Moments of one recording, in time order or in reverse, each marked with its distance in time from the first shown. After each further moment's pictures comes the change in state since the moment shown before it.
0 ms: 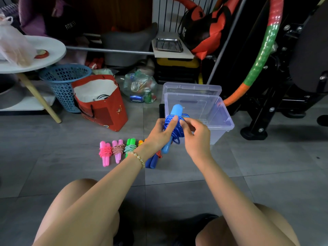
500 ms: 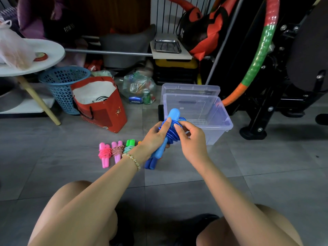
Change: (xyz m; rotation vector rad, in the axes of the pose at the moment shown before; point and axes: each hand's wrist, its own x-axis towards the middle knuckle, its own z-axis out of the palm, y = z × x) left_hand -0.009 0.004 -0.007 -0.042 -0.073 -0.090; right_hand -0.009 -0.005 -0.002 0.089 -0.135 0.046
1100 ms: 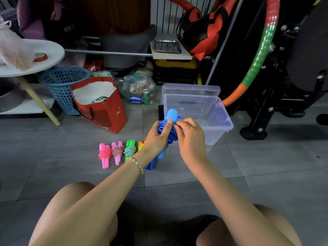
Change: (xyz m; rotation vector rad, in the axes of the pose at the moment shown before) left_hand 0.002 -0.006 0.008 0.039 0.173 0.173; right_hand 0.005 0.000 0.005 -0.456 0.116 -0.280
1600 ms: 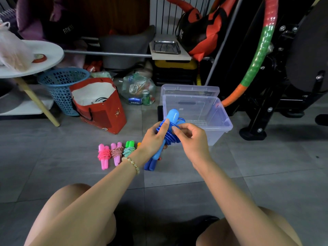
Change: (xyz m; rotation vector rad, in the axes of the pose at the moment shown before) left_hand 0.001 -0.001 -0.008 -0.032 -0.122 -0.031; right_hand -0.002 0.000 -0.012 0.662 -0.153 0.446
